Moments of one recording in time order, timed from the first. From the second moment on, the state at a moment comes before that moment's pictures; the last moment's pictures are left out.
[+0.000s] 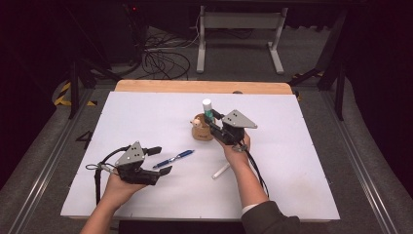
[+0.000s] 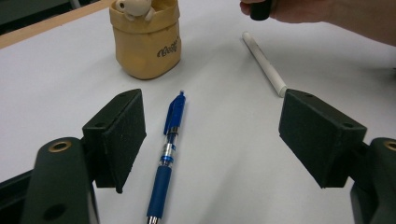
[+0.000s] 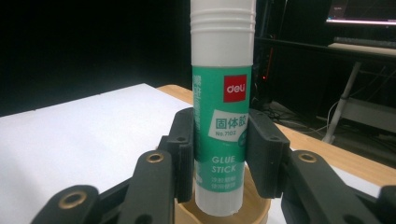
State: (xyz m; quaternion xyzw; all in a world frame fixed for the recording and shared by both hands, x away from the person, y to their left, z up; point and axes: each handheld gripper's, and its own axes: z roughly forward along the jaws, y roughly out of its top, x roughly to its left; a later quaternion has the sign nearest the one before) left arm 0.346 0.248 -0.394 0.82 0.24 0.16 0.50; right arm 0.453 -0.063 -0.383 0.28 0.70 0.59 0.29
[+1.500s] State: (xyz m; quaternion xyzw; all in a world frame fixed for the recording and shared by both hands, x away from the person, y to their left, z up) left arm 0.350 0.257 -0.400 0.81 0.26 0.15 0.50; right arm 0.451 -0.076 -0.398 0.31 0.70 0.58 0.27
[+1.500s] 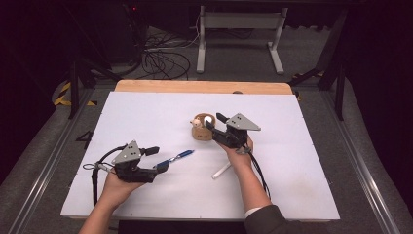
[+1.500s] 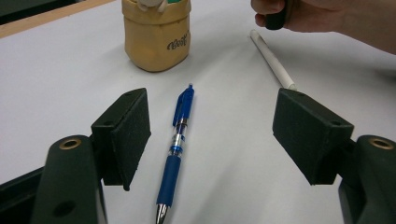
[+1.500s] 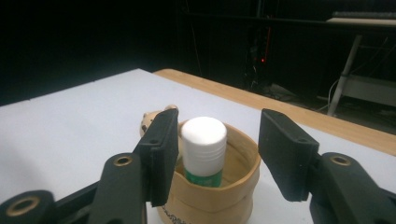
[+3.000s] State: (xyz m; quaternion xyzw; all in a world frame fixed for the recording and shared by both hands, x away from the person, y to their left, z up) left arm 0.357 0.259 -0.411 0.83 0.27 0.17 0.45; right arm 0.373 -0.141 -0.377 0.27 0.71 0.60 0.24
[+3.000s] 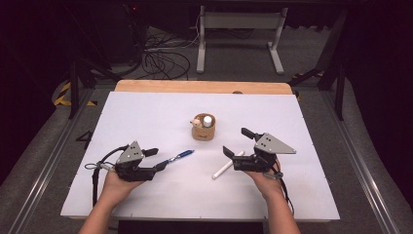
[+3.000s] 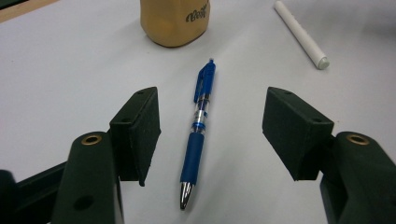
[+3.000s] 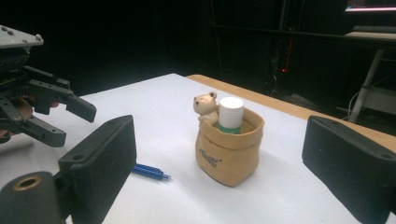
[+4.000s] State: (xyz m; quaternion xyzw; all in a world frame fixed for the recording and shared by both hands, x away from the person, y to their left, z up) left arm 0.375 0.253 -0.435 0.87 0.26 0.16 0.38; right arm 0.357 -0.179 -0.368 0.26 0.71 0.61 0.25
